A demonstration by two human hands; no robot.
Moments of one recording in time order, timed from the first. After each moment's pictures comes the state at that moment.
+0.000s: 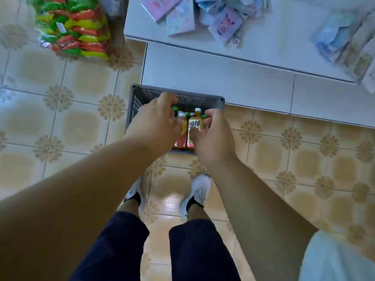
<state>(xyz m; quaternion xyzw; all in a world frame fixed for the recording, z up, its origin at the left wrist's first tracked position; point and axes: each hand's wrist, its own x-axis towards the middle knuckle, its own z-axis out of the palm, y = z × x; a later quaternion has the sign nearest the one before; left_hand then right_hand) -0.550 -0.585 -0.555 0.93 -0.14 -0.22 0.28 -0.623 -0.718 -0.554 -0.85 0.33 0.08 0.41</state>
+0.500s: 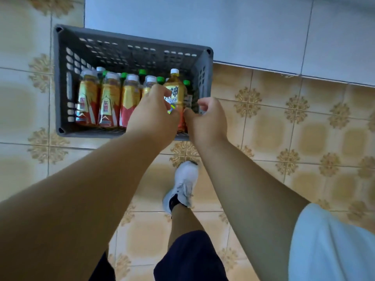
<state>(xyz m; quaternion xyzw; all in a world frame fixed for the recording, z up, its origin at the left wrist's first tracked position) -0.602 -0.680 -0.762 0.89 -0.03 -0.31 0.32 -0.656 -0.792 -0.779 -0.77 0.46 0.07 0.44</state>
